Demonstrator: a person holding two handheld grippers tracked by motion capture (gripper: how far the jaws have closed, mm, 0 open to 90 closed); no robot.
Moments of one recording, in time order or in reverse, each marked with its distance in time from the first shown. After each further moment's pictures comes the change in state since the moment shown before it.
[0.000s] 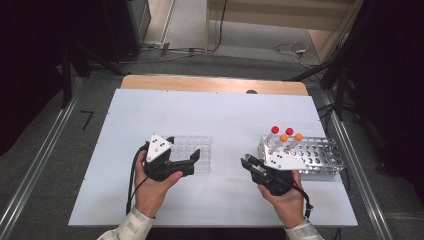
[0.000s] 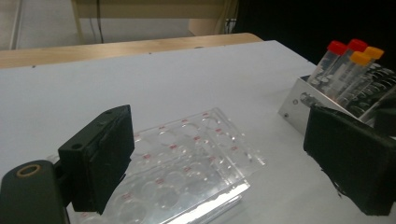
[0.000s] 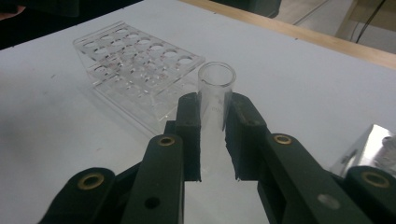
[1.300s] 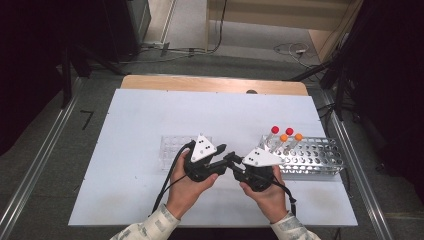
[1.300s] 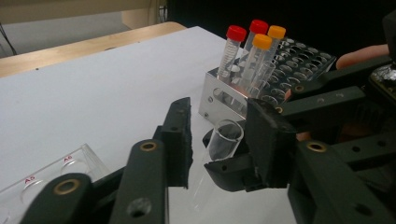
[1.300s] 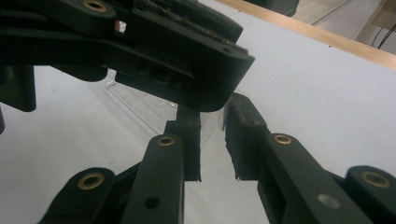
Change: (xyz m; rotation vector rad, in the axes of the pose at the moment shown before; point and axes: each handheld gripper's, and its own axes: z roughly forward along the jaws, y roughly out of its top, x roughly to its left) left arm -0.059 0.007 0.044 0.064 -0.238 0.122; right arm 0.022 0.012 0.033 0.023 0.035 -0.059
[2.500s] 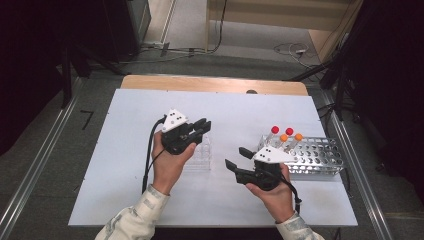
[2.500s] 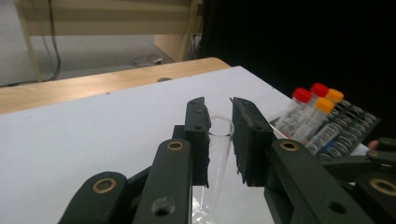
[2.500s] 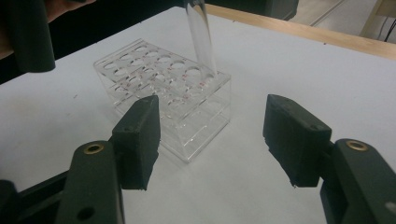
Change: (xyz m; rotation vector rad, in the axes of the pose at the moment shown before) left arm 0.071 0.031 -0.024 -0.122 0.120 -0.129; right arm -0.013 -0.001 -0.012 -0.052 0.033 0.109
